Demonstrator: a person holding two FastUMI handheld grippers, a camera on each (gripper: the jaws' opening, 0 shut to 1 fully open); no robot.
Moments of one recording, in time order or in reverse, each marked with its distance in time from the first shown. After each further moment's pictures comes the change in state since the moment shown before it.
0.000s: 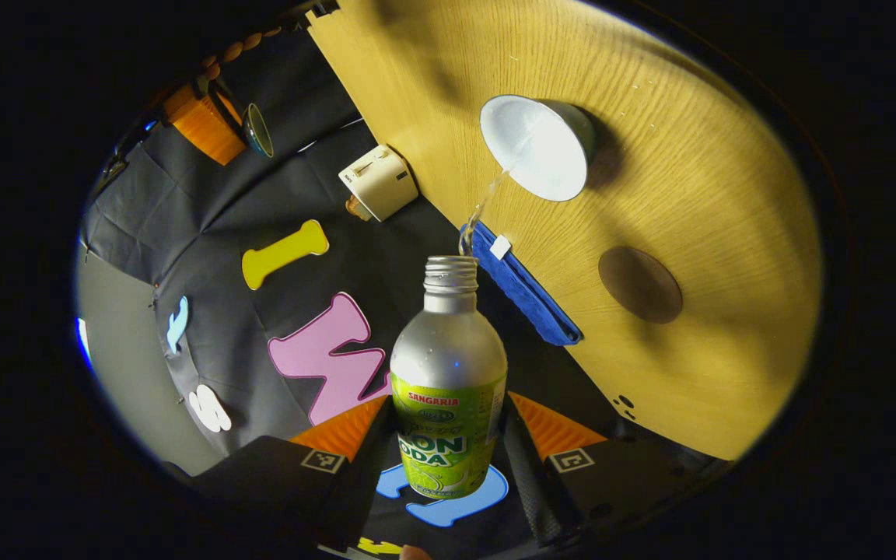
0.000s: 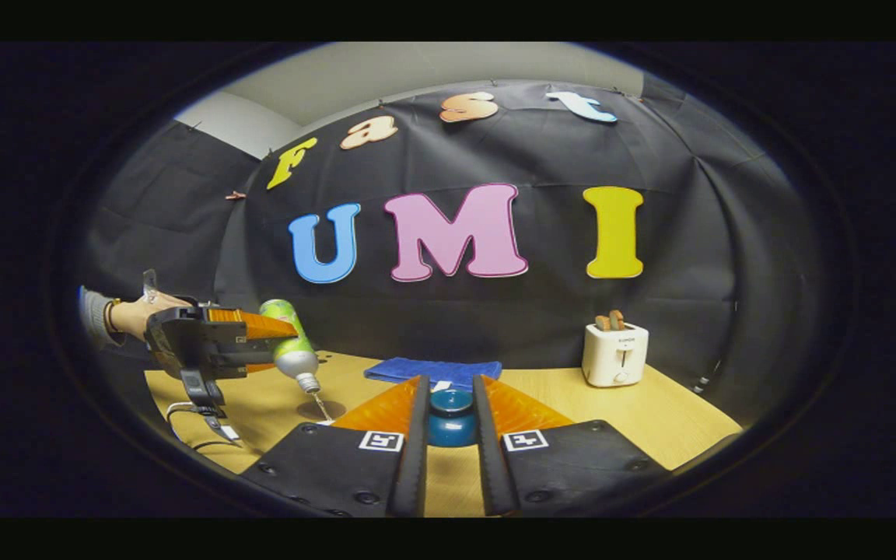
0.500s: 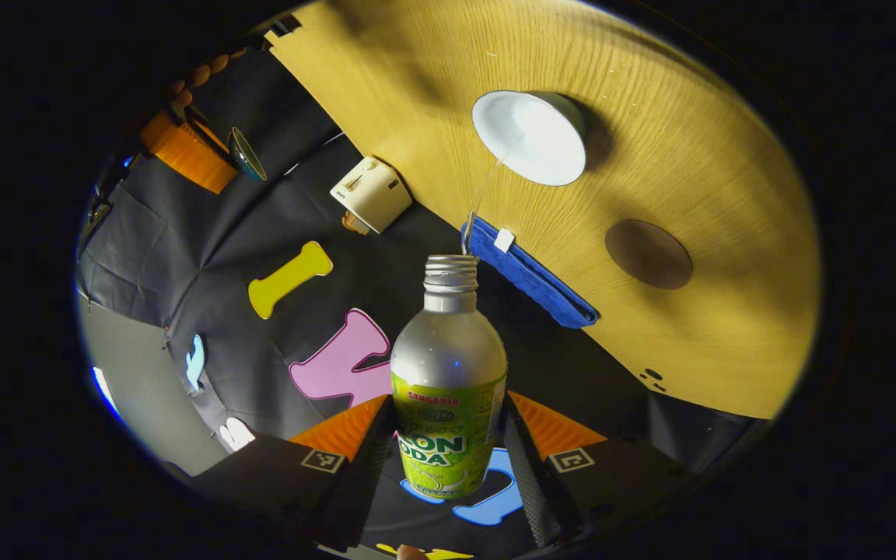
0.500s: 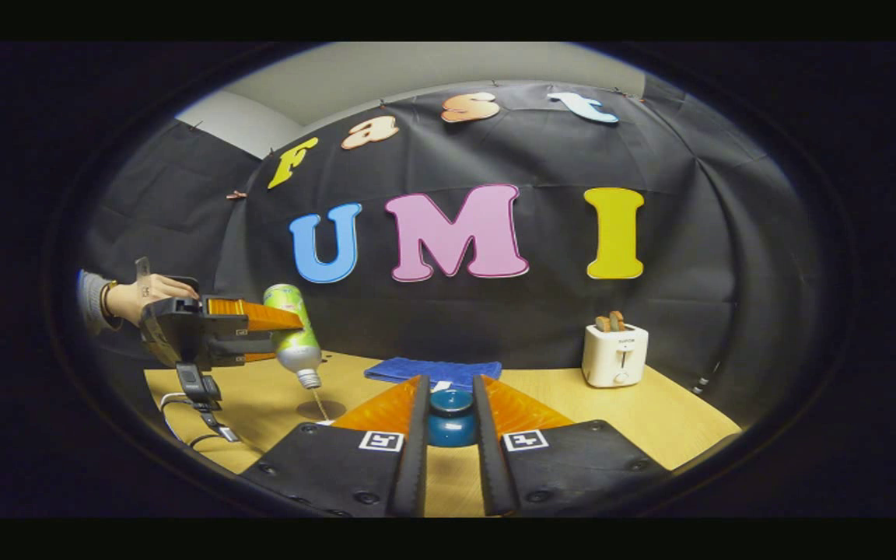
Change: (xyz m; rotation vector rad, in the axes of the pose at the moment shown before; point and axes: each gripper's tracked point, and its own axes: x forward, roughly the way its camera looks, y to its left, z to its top) left arm -0.004 0.025 -0.003 0.149 0.001 0.021; right arm -0.001 0.001 0.001 -0.004 -0.001 0.002
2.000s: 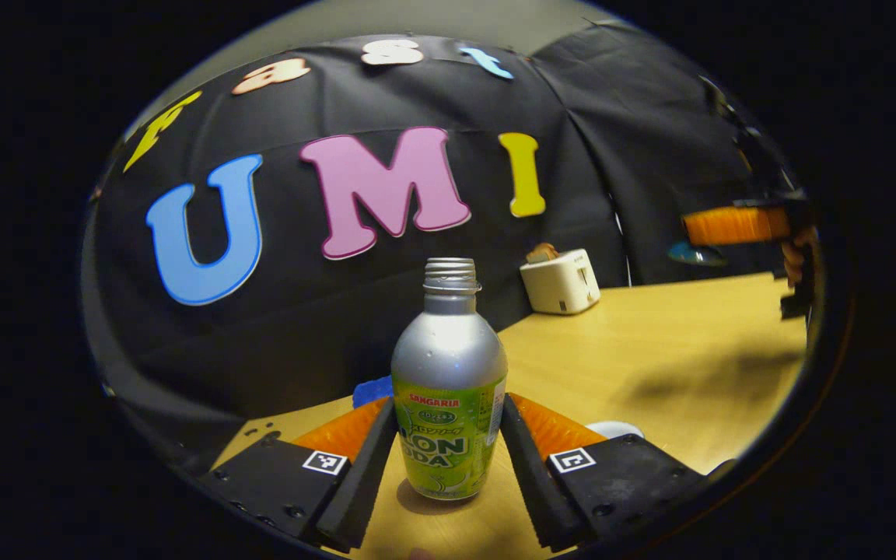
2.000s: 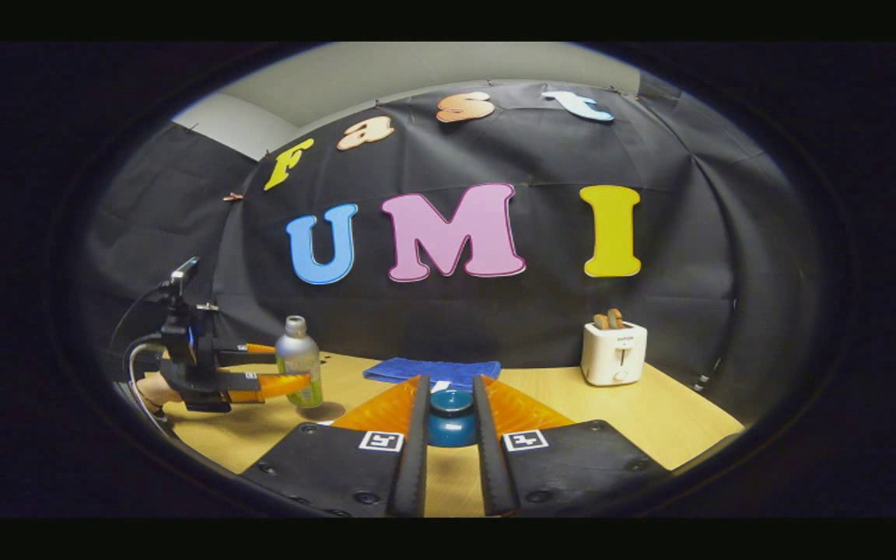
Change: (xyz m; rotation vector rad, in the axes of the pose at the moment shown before) left arm 0.009 -0.028 0.029 -2.169 -0.195 -0.054; right arm 0.002 -0.004 -0.002 0.014 0.002 -0.010
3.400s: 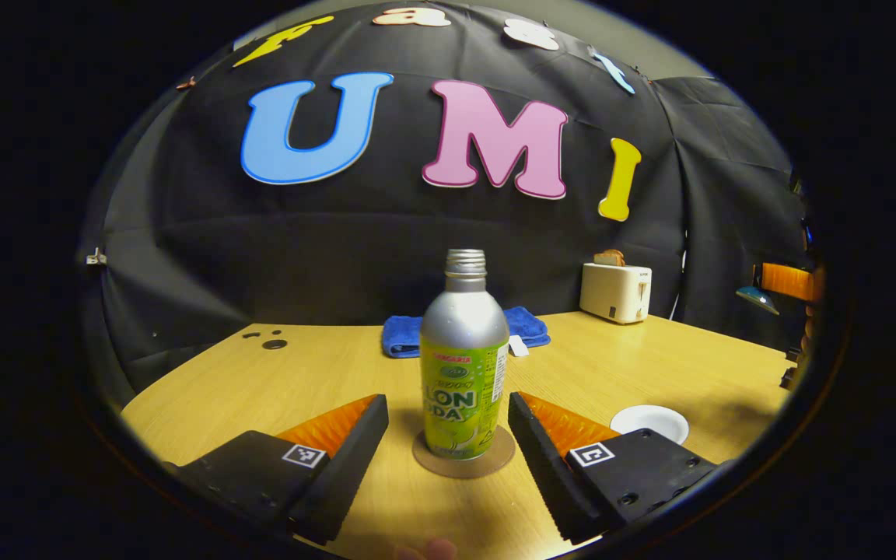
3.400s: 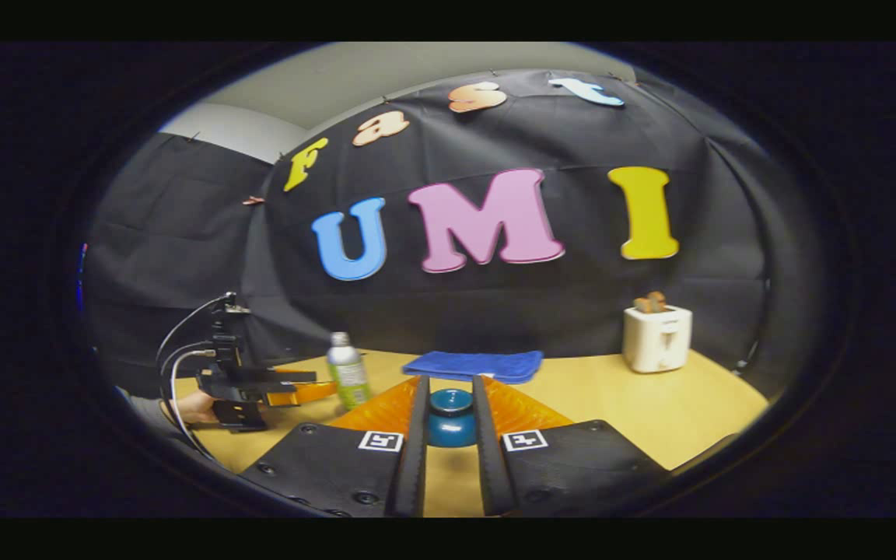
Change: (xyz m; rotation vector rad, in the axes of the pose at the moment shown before) left arm -0.035 0.058 -0.067 -0.284 0.109 0.155; right arm 0.012 0.079 -0.018 0.092 0.040 0.199
